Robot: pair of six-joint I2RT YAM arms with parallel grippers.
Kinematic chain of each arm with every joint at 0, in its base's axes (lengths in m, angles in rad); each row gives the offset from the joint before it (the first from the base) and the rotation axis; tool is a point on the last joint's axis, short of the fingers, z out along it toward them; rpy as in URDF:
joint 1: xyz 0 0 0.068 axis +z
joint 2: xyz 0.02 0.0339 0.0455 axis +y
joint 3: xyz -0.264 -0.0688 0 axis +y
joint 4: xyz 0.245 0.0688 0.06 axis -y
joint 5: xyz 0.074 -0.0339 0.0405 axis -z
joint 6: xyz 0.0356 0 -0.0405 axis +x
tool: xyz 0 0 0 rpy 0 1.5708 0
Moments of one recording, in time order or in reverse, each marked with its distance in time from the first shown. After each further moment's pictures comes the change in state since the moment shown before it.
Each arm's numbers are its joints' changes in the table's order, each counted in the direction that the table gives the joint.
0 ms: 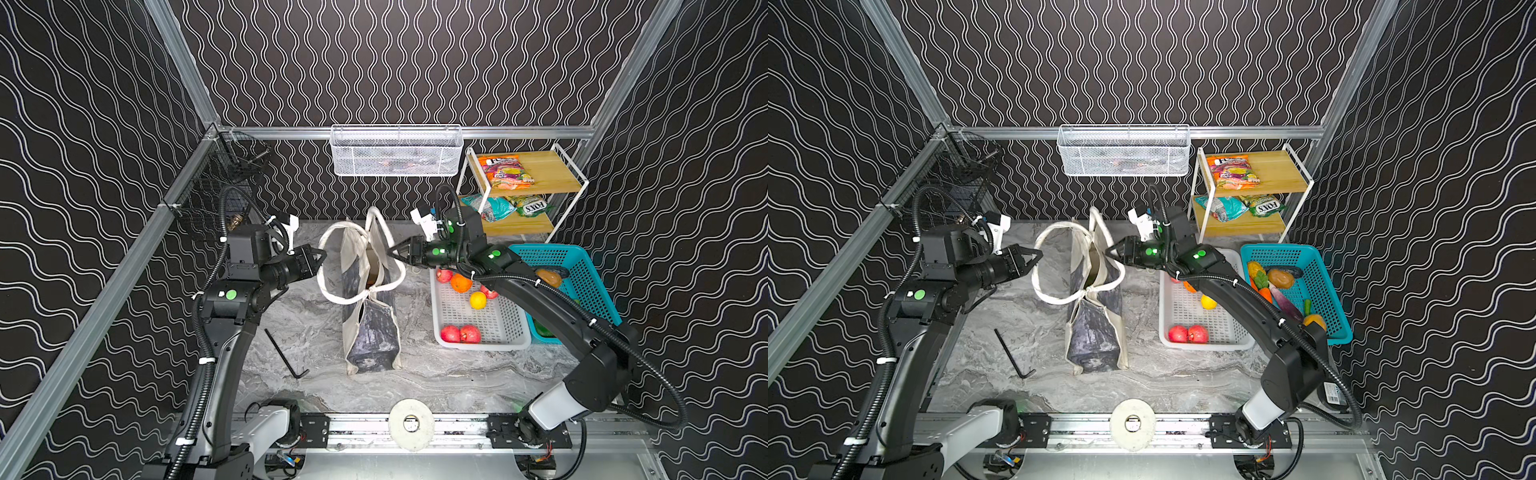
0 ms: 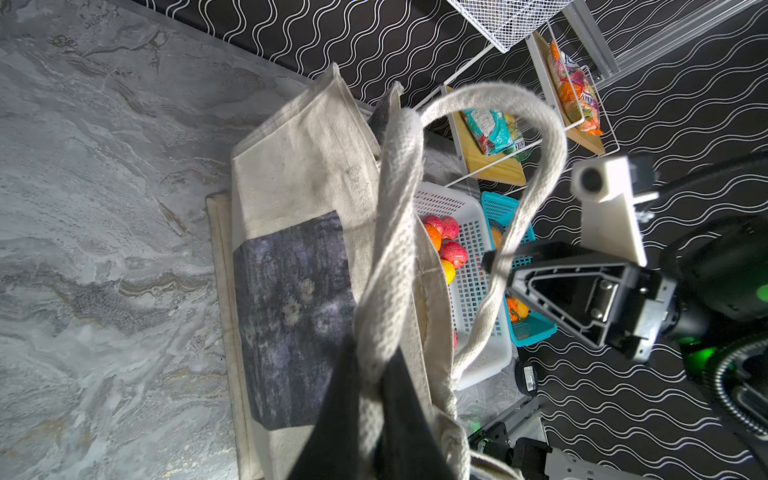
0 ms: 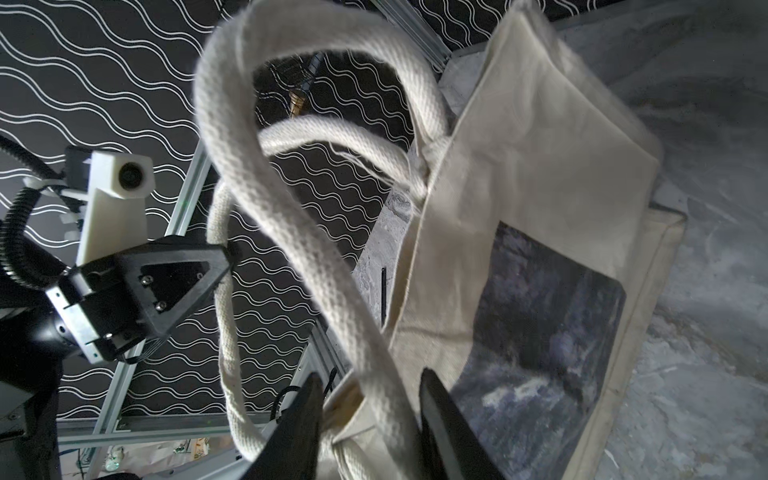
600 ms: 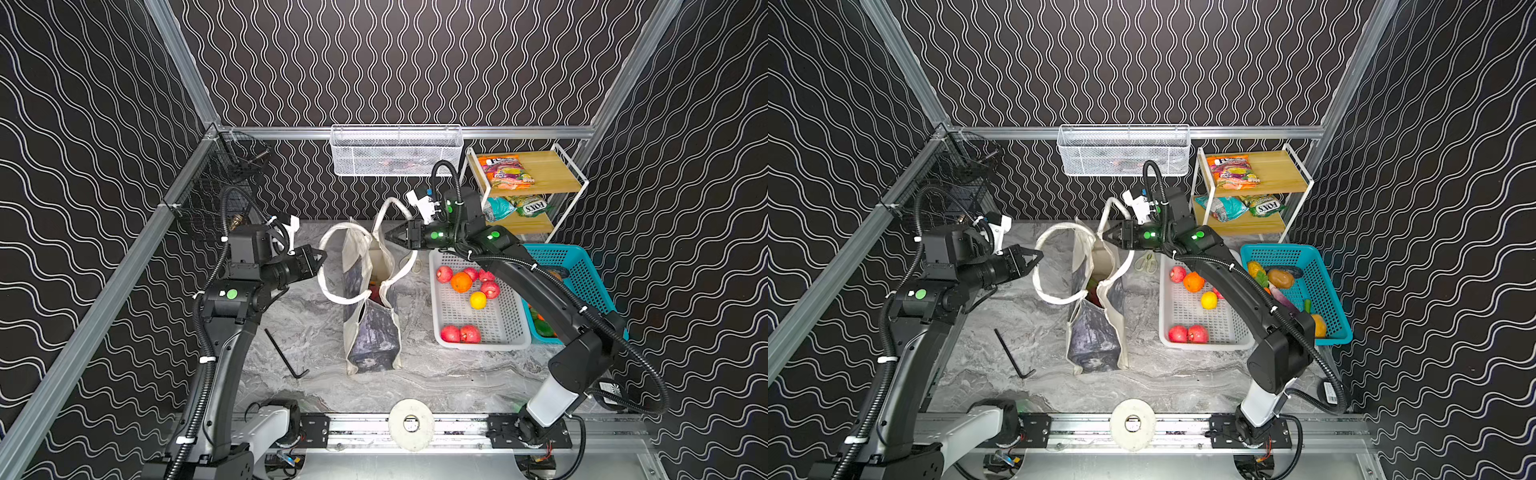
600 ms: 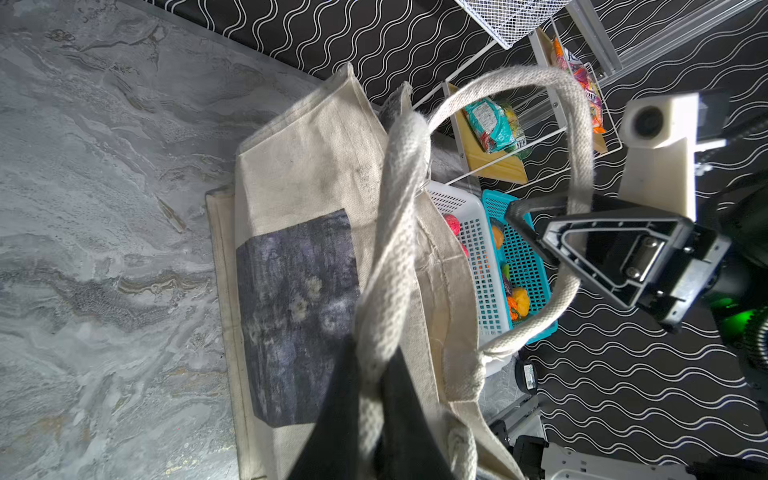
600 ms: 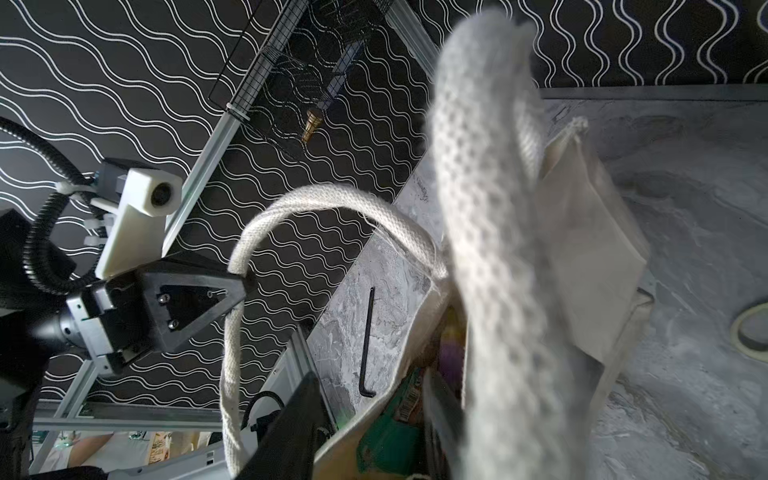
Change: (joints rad) left arm -0.001 0.002 0.003 -0.002 0.000 0.001; right arm -0.043 0.102 -0.222 -0.117 -0.035 -0.151
